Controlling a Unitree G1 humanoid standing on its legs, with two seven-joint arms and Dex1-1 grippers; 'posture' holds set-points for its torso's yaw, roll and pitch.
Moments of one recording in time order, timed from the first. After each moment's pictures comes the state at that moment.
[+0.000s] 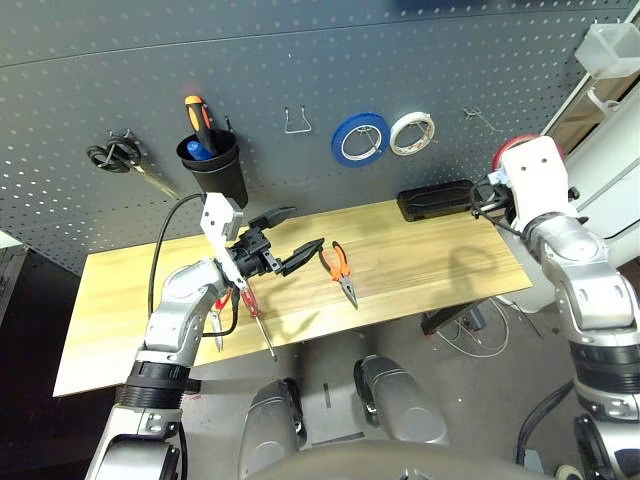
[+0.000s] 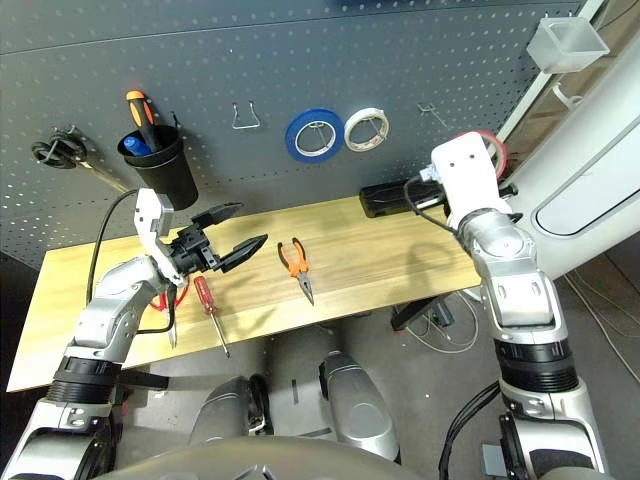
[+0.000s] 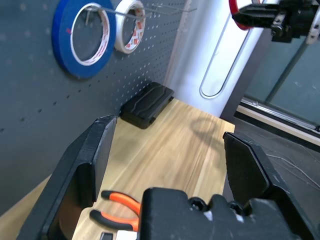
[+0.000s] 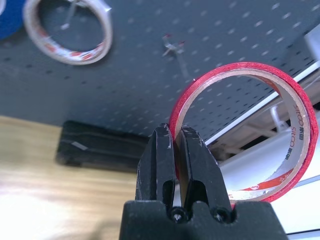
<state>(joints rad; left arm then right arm) -0.20 0.42 -0.02 0.04 -0.38 0.06 -0.87 -0.36 -0.50 -0.08 -0.18 -0.04 0.60 0.20</state>
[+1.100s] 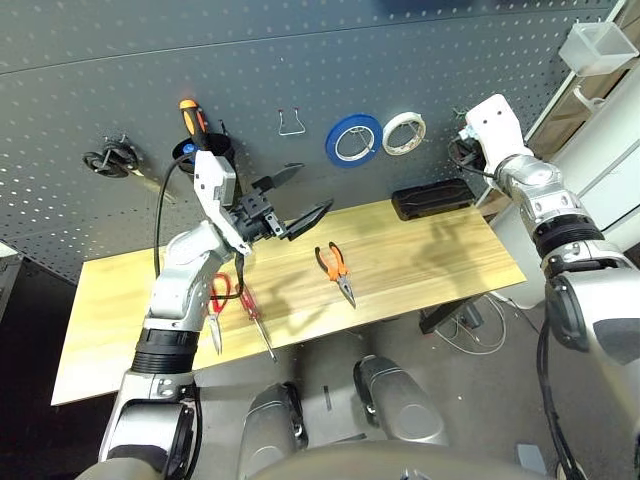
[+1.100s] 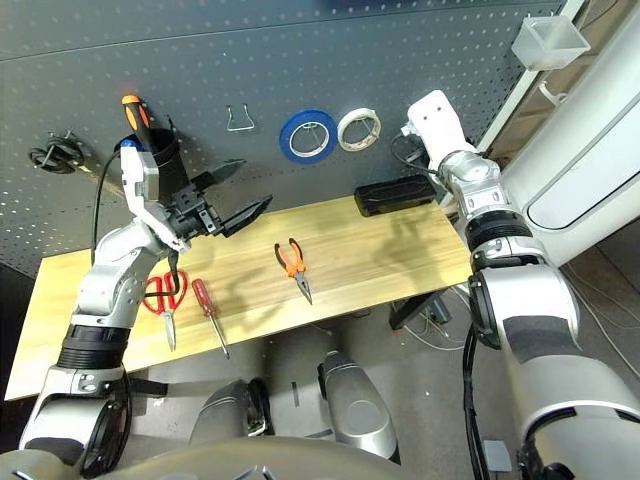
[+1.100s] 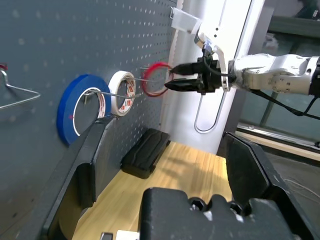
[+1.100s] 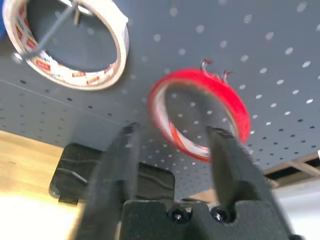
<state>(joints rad) -0.31 0.41 0.03 -0.03 -0.44 0.10 -0.88 -0.96 -0.46 0.02 1.09 -0.11 -0.11 0.36</state>
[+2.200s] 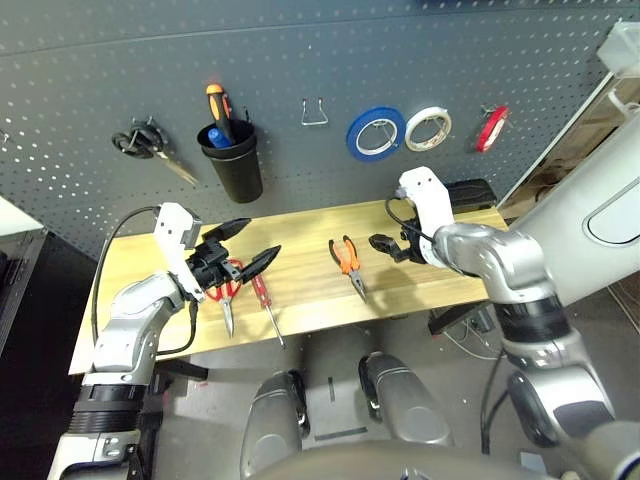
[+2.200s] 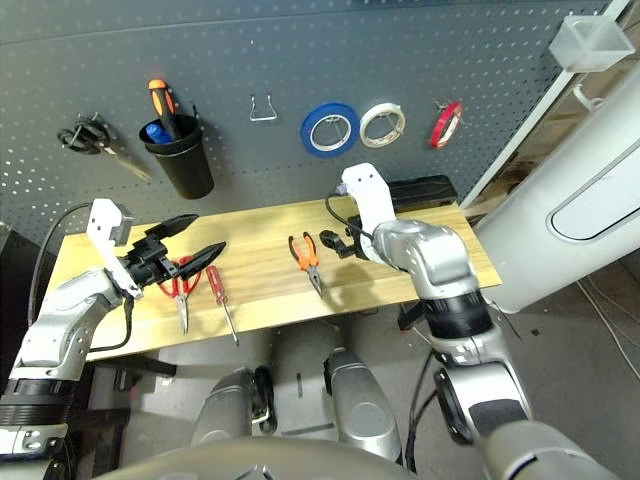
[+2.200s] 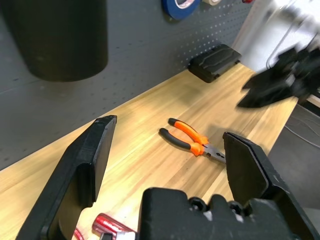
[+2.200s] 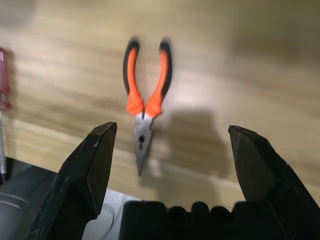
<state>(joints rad) -0.02 0.57 0.14 -0.08 -0.39 0.16 -0.82 -0.60 -0.10 0.10 0.21 0.18 1.23 0.21</state>
